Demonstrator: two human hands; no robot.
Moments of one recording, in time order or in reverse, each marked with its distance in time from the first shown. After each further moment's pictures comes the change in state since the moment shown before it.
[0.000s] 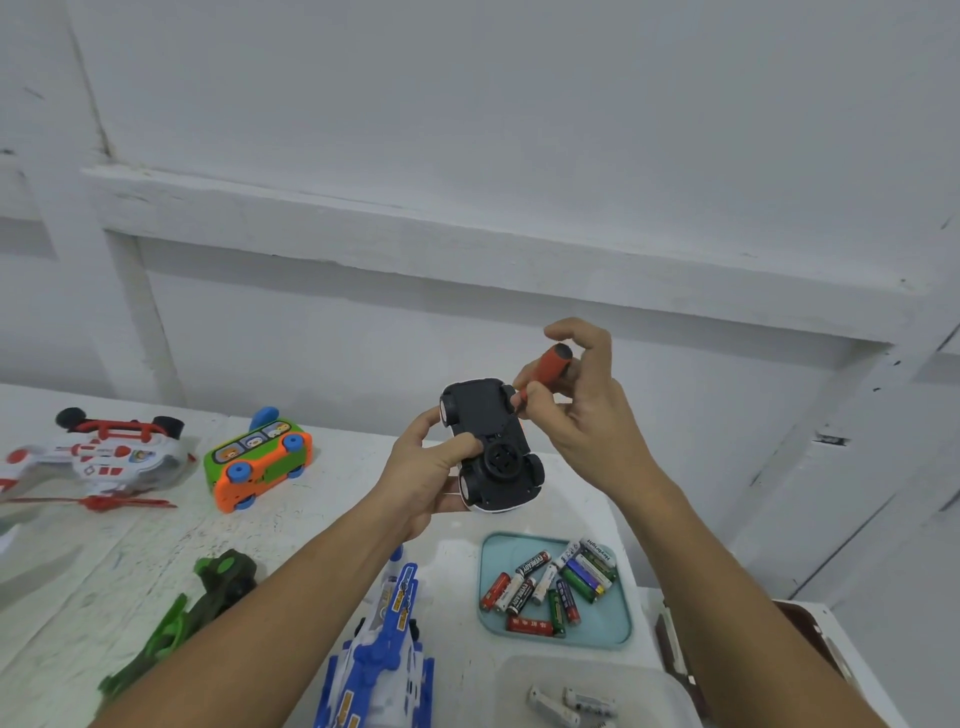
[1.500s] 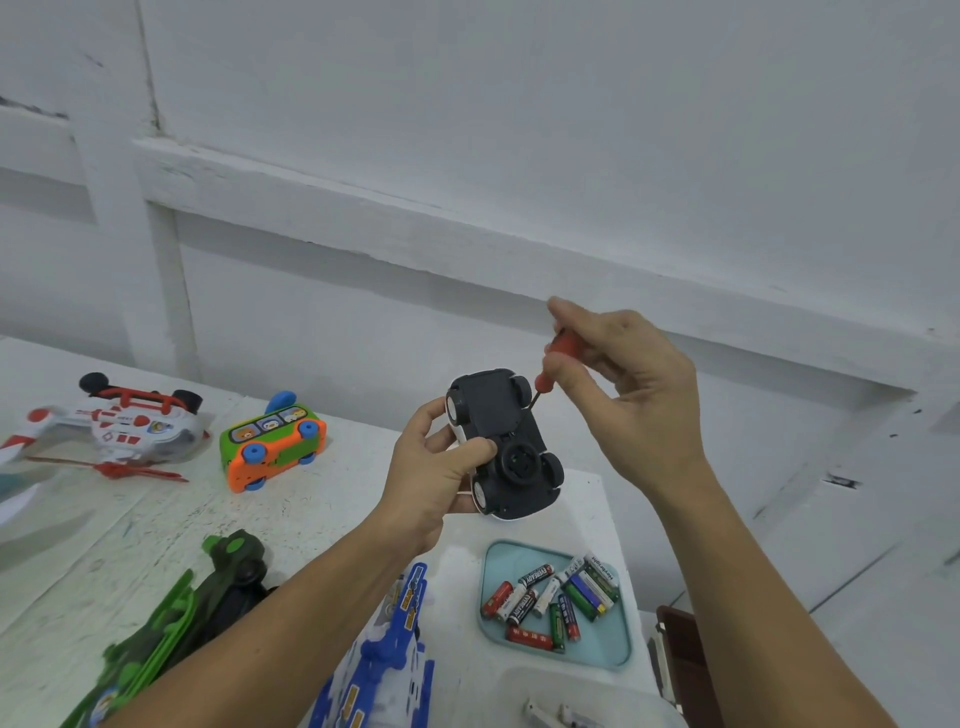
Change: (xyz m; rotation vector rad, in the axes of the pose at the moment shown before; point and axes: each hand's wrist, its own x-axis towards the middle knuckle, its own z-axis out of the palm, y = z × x) left_hand -0.025 0.005 -0.002 -0.145 0.048 0.181; right_hand 0.021 -0.030 -0.003 0.001 0.160 -0.292
